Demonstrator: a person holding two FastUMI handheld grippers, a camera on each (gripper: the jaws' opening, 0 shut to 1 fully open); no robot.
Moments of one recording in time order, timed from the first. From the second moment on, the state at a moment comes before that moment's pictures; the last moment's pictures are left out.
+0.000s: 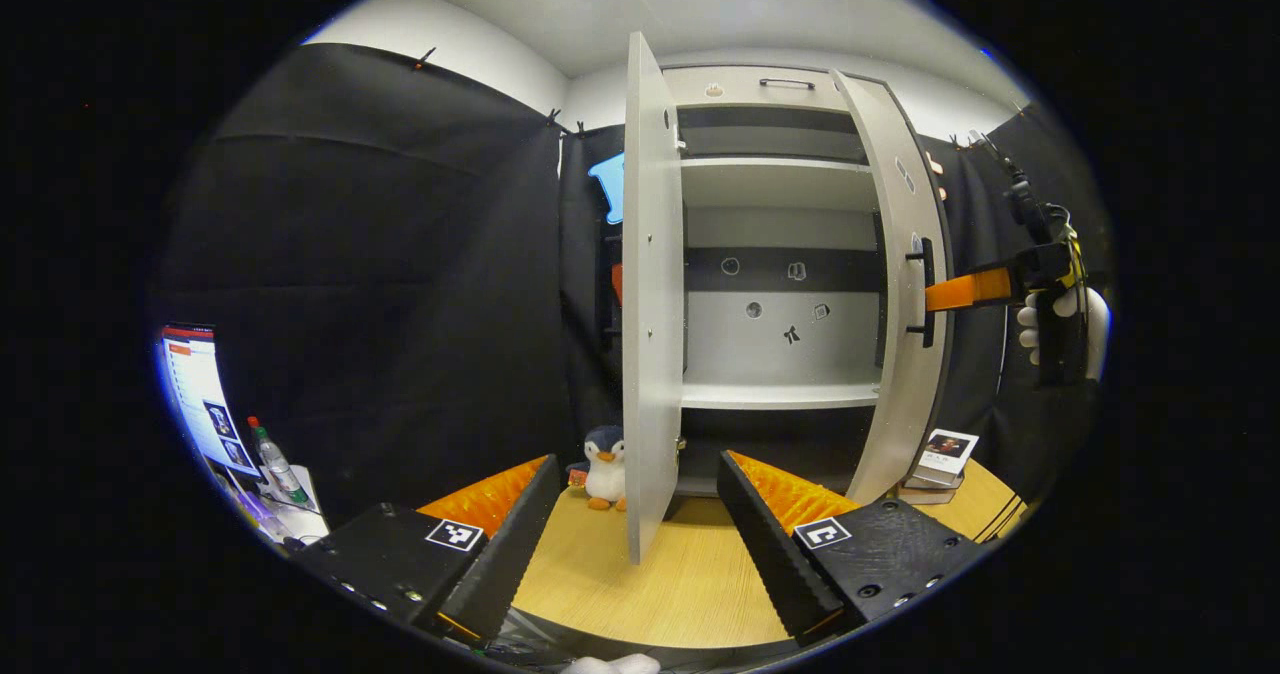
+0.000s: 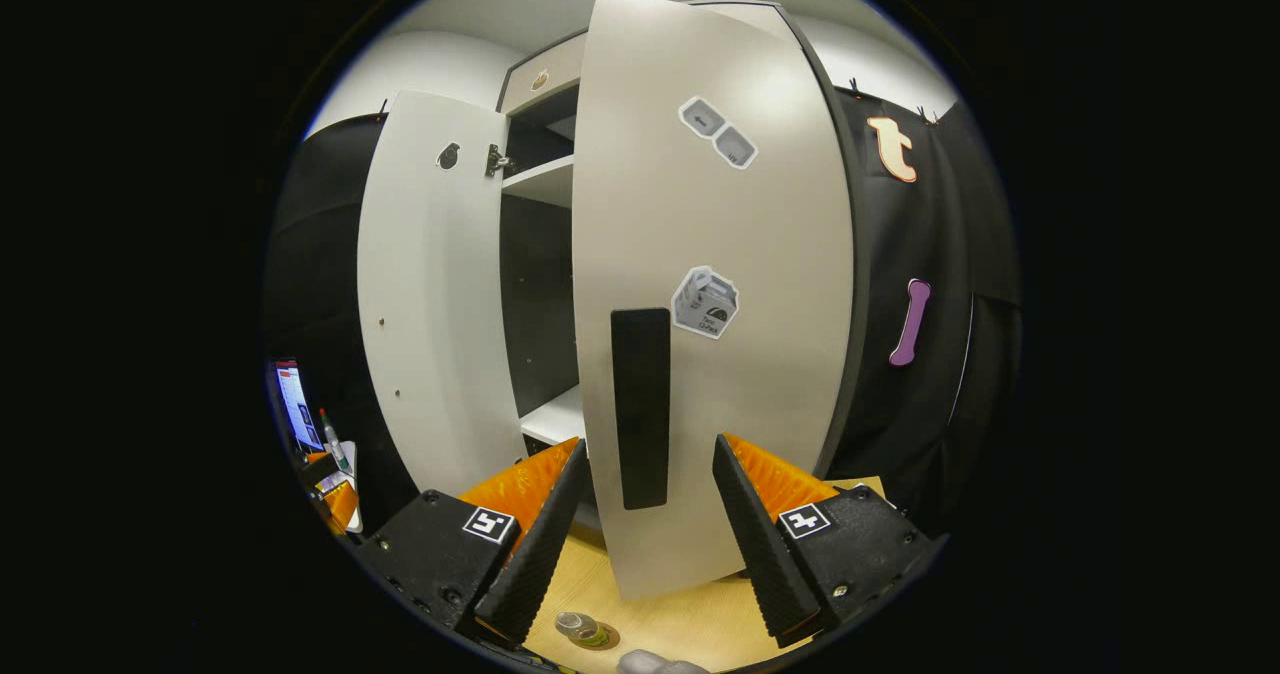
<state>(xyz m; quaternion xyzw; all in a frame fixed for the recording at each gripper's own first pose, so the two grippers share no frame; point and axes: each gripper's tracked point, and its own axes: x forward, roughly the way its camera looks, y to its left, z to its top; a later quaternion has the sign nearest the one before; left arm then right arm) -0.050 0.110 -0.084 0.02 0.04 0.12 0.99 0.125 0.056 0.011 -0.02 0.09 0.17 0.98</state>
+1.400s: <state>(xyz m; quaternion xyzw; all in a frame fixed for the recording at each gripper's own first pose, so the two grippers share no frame) 0.111 0.270 0.034 0.06 -0.02 0.15 0.99 -0.016 -0.016 -0.063 0.01 0.17 0.11 0.98</state>
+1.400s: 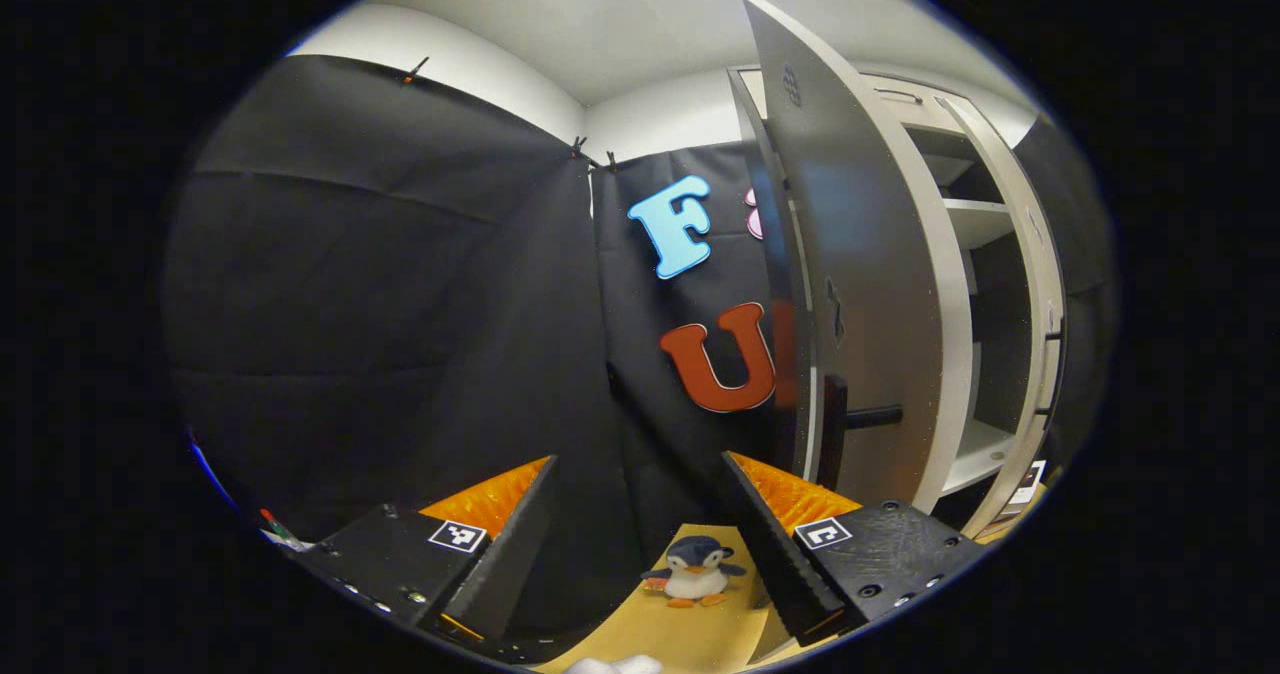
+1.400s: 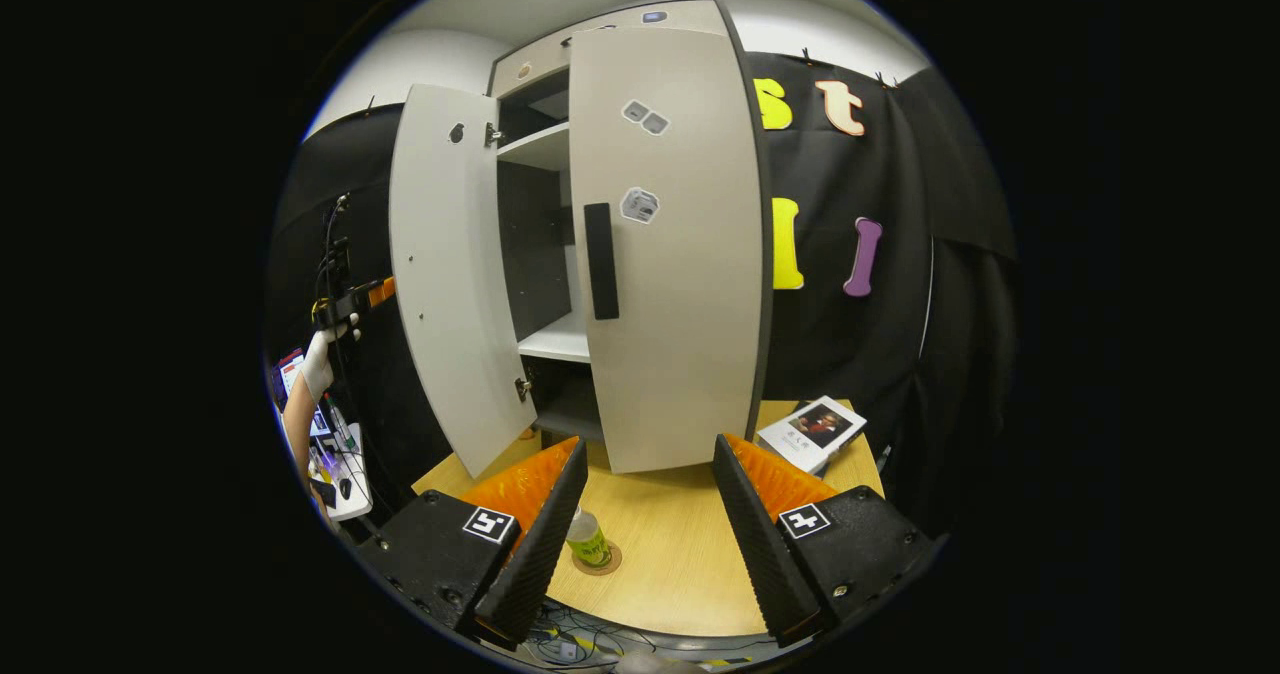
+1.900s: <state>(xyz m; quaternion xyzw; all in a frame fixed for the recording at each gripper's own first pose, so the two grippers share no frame) 0.110 0.259 0.024 0.08 0.01 0.16 0.98 -0.035 -0.029 -0.053 0.02 0.16 0.11 0.98</state>
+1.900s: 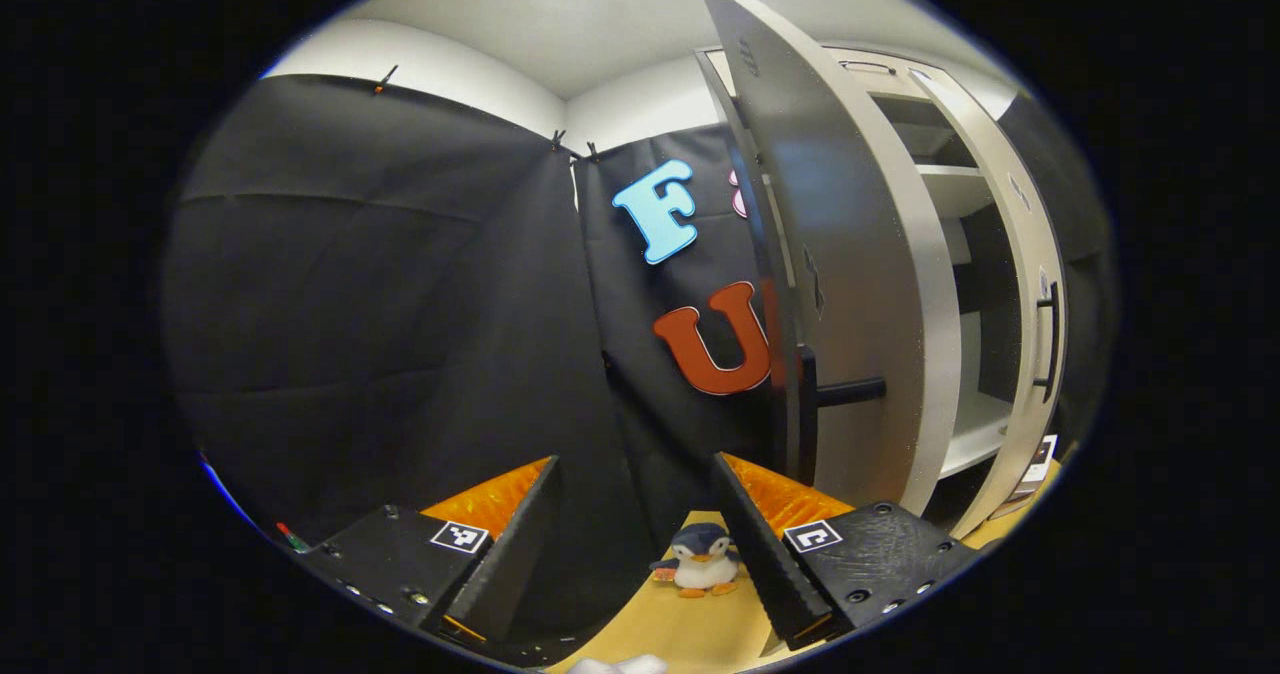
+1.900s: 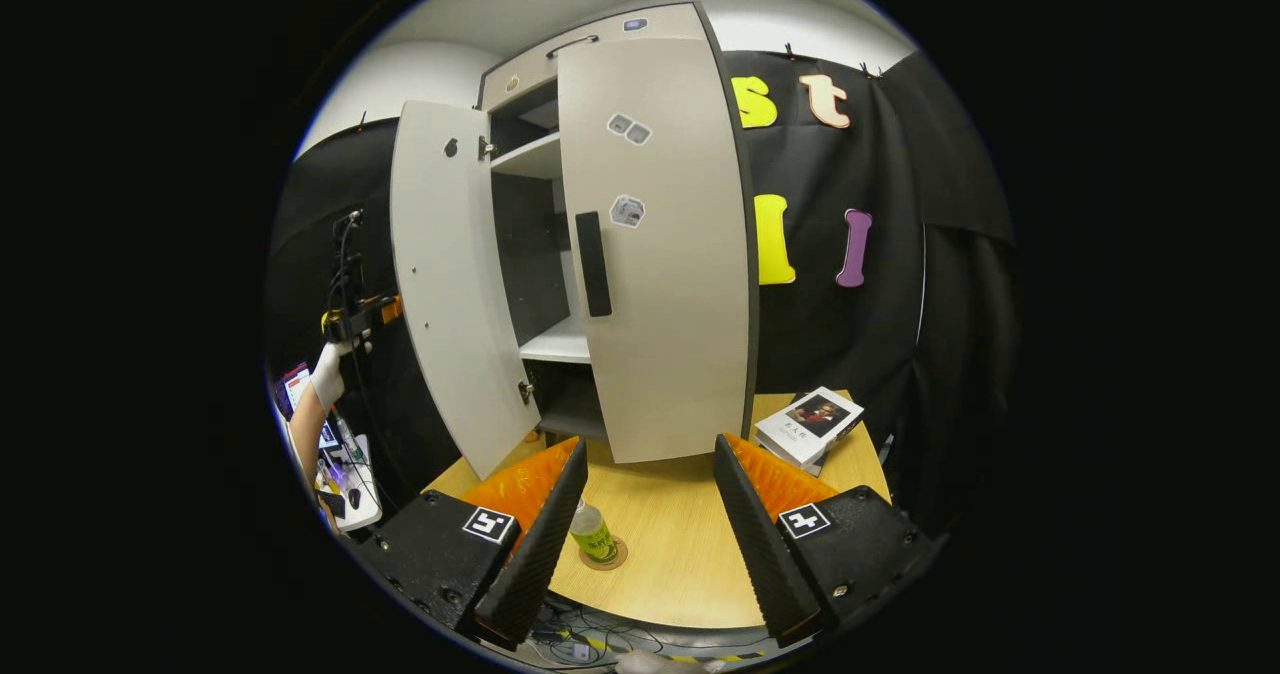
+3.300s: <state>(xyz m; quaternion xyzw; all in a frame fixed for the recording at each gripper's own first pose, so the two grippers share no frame) 0.153 0.063 0.030 0.10 0.00 0.08 0.99 -0.031 -0.098 -0.035 0.04 0.14 0.14 0.98</state>
